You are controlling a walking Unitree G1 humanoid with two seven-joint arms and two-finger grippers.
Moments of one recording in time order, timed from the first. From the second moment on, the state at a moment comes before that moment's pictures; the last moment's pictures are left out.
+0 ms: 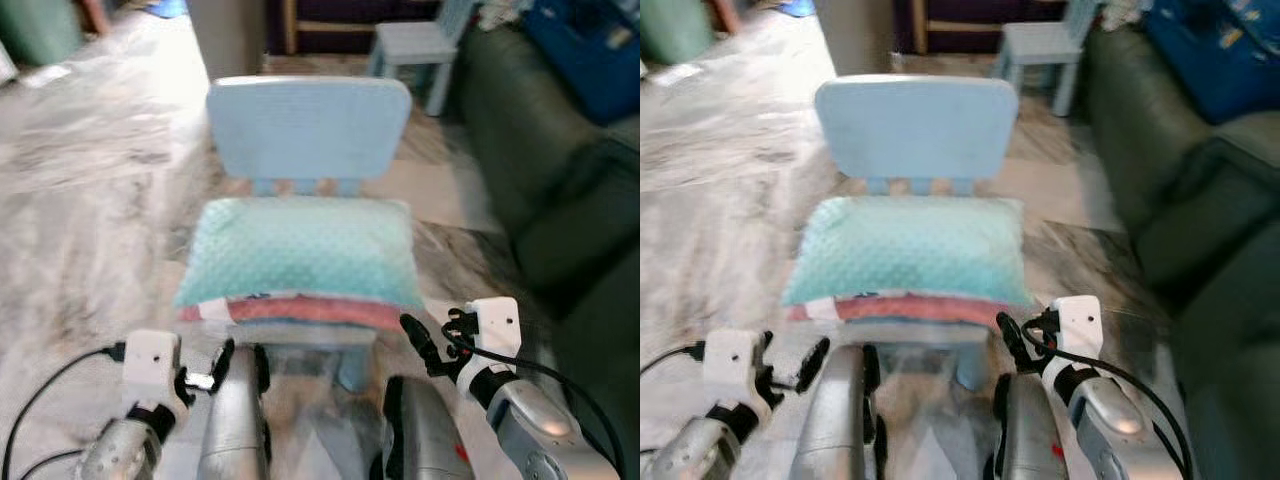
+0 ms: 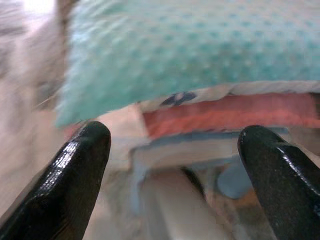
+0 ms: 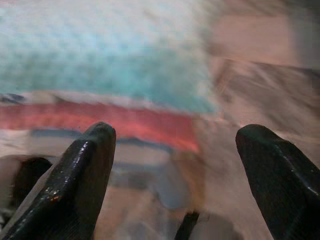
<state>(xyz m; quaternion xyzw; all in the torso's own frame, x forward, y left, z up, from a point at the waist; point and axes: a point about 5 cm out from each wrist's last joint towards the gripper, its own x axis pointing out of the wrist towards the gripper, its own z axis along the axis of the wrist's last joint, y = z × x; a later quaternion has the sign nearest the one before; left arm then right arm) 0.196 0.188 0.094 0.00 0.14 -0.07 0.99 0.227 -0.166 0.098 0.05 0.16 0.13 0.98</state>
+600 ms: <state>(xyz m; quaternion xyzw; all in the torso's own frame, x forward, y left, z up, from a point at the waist) 0.207 0.208 0.105 0.06 0.11 0.02 0.99 0.242 -0.170 0.109 0.03 0.12 0.14 0.98</state>
